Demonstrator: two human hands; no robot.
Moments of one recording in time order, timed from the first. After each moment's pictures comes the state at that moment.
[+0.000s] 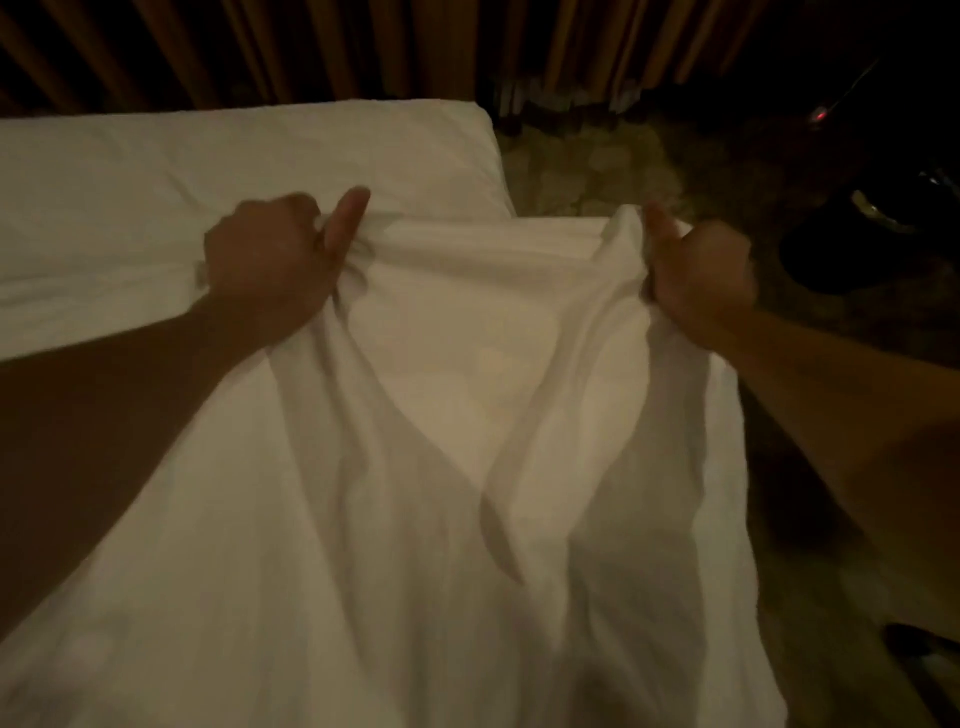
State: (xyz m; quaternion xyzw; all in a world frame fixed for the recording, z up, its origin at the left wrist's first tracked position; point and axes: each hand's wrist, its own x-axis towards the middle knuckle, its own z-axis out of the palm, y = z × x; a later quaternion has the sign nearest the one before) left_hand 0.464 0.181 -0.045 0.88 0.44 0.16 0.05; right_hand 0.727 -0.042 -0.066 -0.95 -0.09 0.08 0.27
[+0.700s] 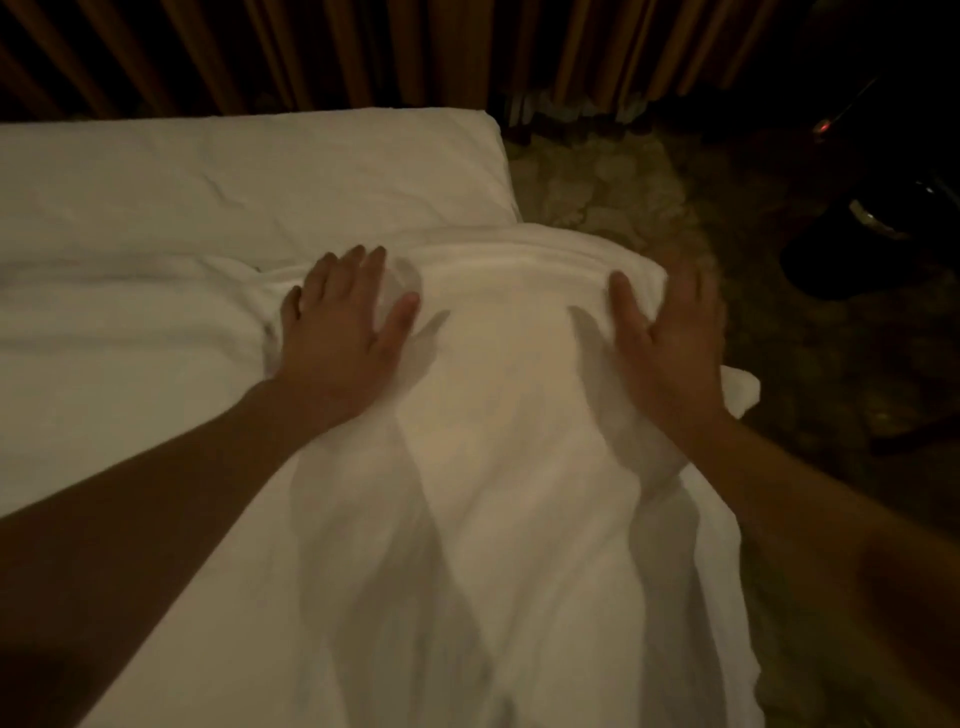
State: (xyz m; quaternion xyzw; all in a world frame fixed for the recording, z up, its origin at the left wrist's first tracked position) left_hand 0.419 0.099 -0.065 0.91 0.39 0.10 0.14; right_hand 0.623 -0.109 -0.054 -0.91 -0.26 0.00 0.32
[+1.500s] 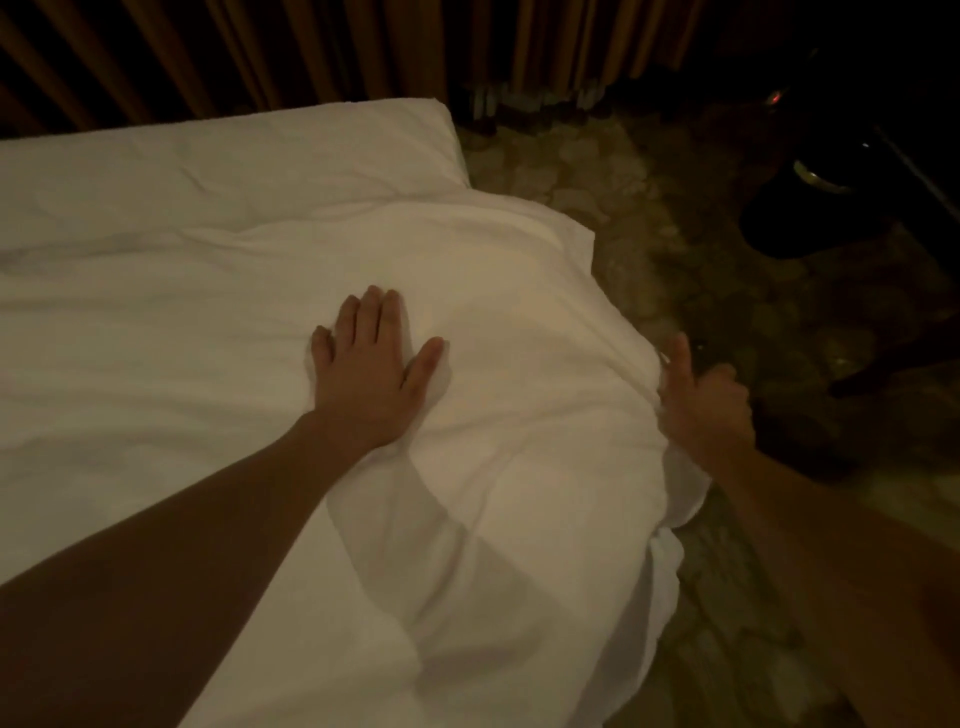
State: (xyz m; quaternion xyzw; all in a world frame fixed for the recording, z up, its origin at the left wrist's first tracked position) left_hand 0.401 -0.029 -0.073 0.92 0.39 0.00 0.10; right_hand 0.619 -0.277 -0.097 -0.96 -0.02 0.17 0.20
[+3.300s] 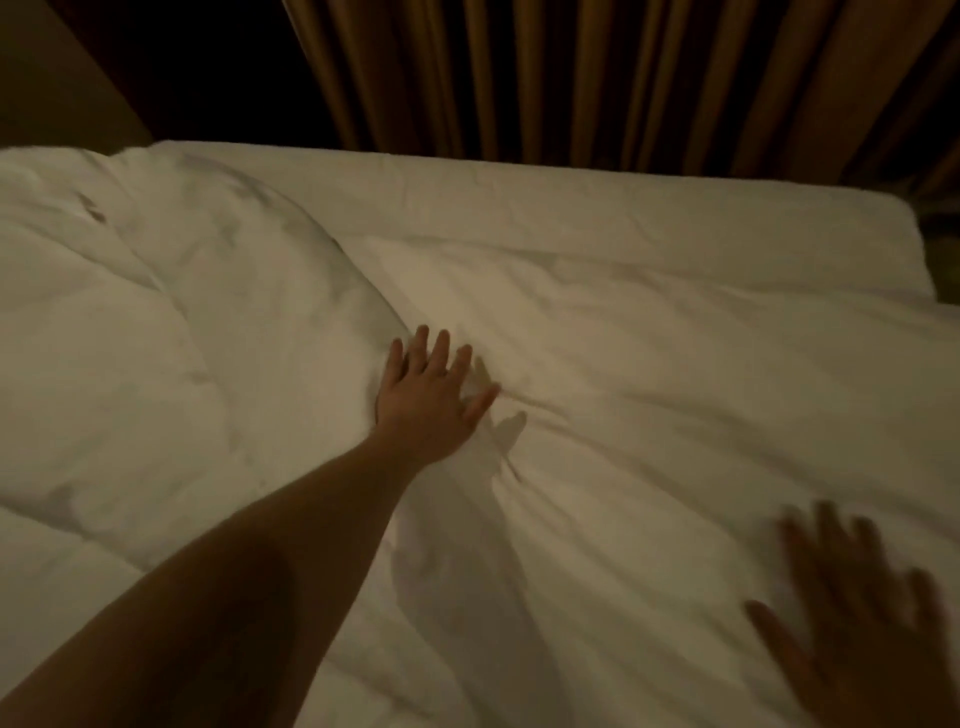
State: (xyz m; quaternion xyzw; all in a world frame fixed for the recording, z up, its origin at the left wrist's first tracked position) left_hand 0.021 0.194 -0.049 0.85 0.52 -0.09 -0.02; right_hand 0.296 -0.111 -0.100 -0.81 -0.57 0.06 0.08
